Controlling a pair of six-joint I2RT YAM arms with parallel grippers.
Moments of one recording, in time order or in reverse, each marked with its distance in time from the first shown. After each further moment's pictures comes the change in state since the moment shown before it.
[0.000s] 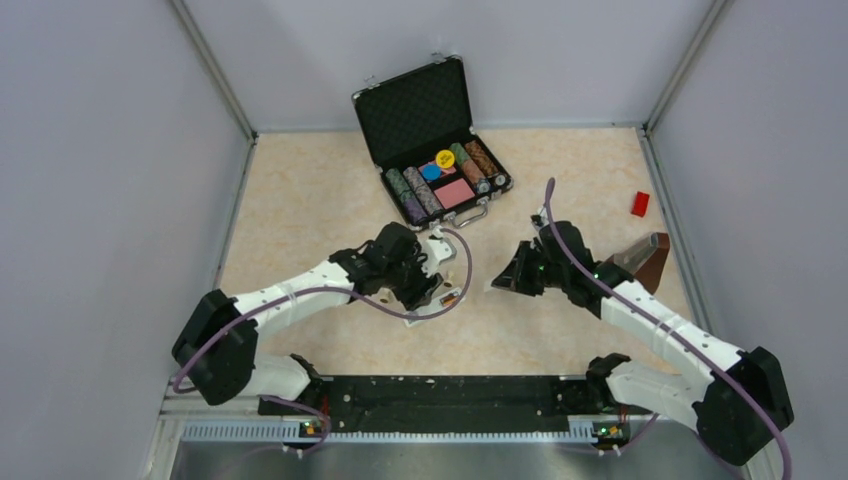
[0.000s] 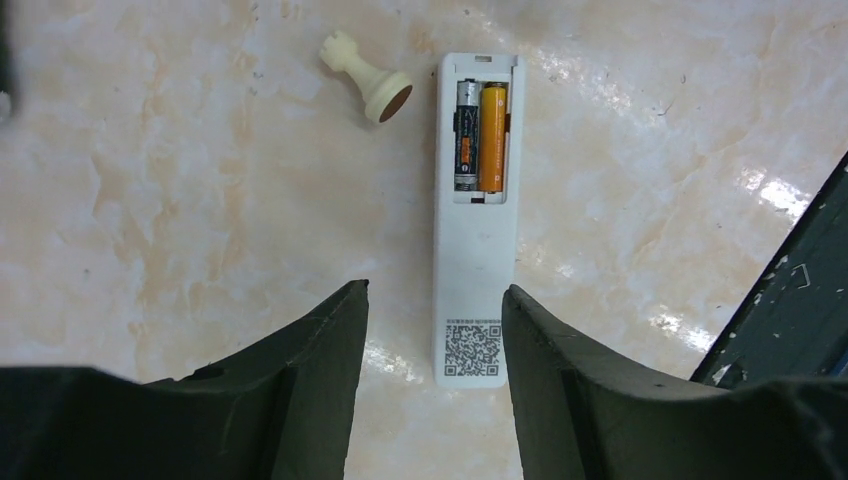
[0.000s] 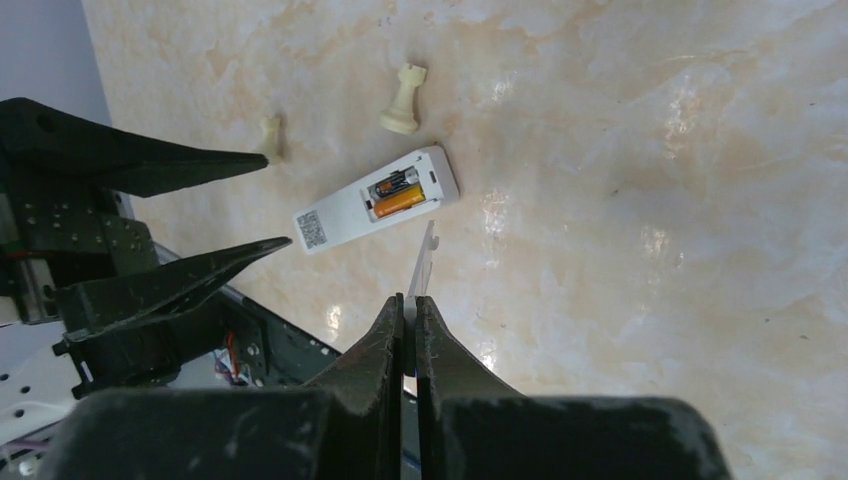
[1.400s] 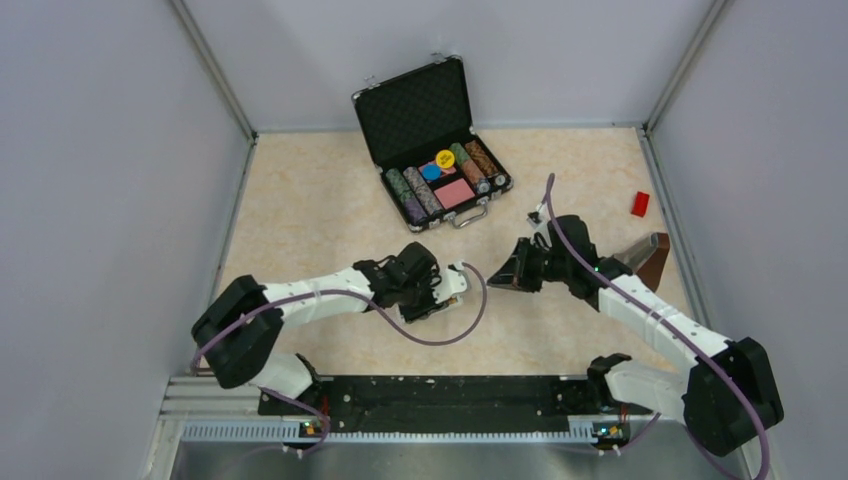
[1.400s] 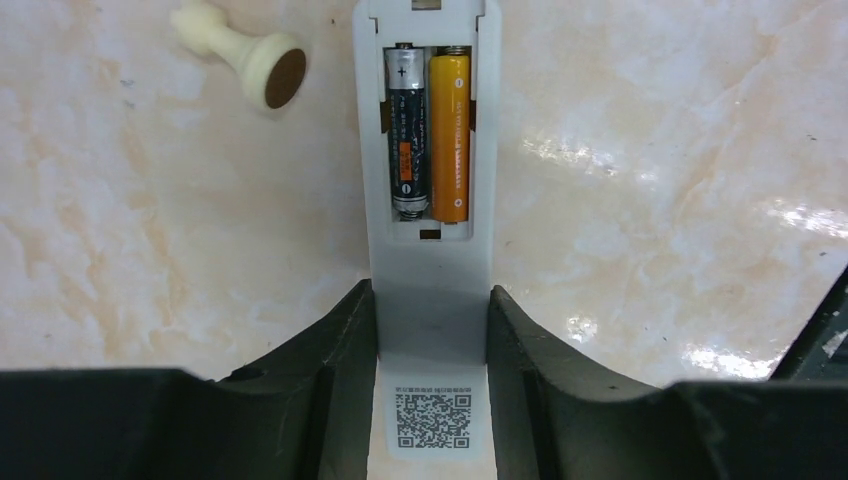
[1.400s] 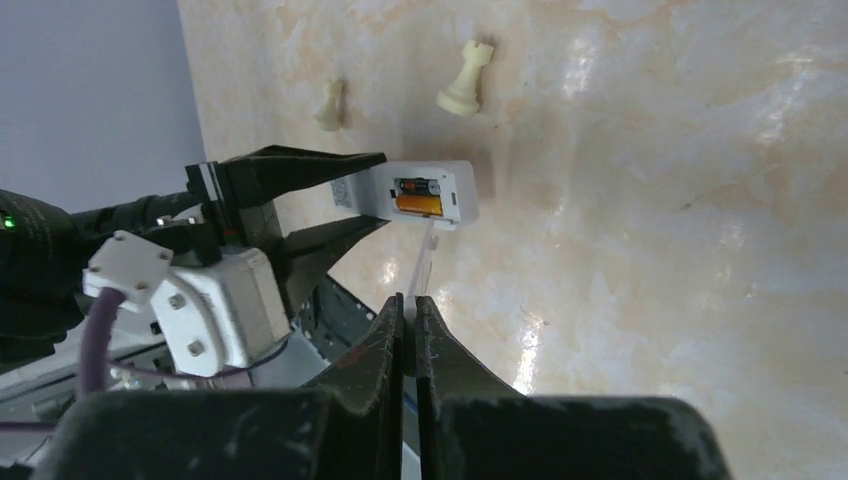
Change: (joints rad) left arm -0.116 0.186 0.005 0.000 -0.073 0.224; right arm -0.120 0.069 -0.023 0.112 -0.256 -0.014
